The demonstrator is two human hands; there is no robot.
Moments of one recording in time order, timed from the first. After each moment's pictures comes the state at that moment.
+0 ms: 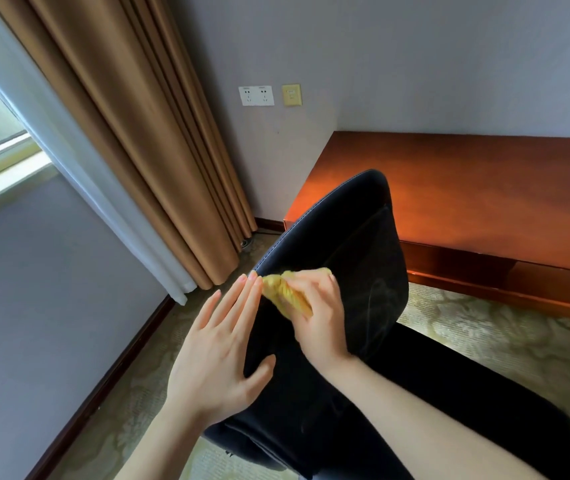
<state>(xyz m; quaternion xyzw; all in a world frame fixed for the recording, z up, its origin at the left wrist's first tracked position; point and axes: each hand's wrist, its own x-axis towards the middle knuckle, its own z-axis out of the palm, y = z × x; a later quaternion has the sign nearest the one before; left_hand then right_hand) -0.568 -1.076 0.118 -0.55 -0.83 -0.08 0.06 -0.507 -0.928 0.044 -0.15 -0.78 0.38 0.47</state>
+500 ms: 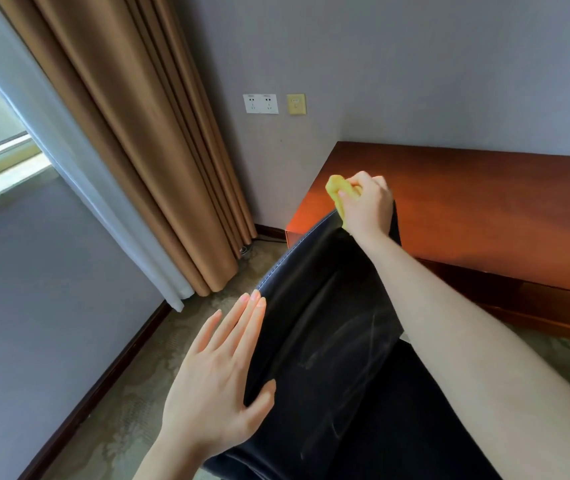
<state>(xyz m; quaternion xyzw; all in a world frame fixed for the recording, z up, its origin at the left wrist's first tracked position) -0.570 -1.075 0.117 -0.54 -0.83 -0.08 0.05 -0.584 -0.760 0.118 -0.40 -0.77 0.30 0.41</state>
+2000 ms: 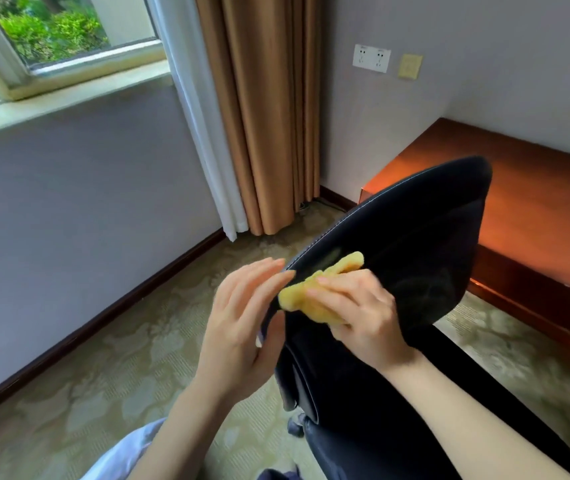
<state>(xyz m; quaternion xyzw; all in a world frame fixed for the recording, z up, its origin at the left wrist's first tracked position) -0.512 -1.162 0.093 -0.44 -0.78 -0.38 0.22 -0.468 -0.973 0.053 0.13 -0.85 0.20 0.47</state>
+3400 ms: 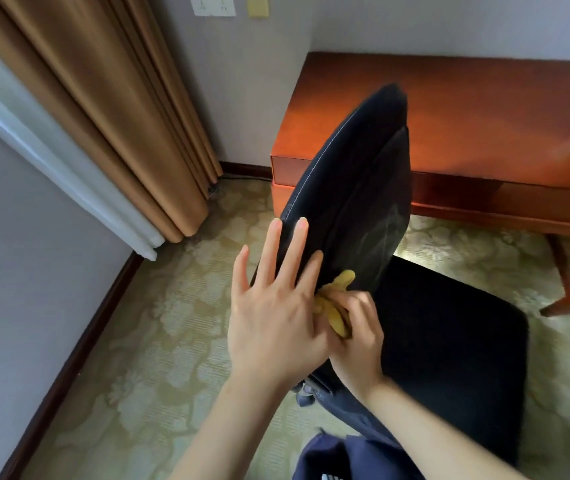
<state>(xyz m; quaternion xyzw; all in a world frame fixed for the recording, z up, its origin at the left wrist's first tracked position) -0.564 -1.092 0.099 -0.56 -0.82 -0.06 0.08 -0.473 -1.024 -0.020 -0.26 -0.75 0.36 0.49</state>
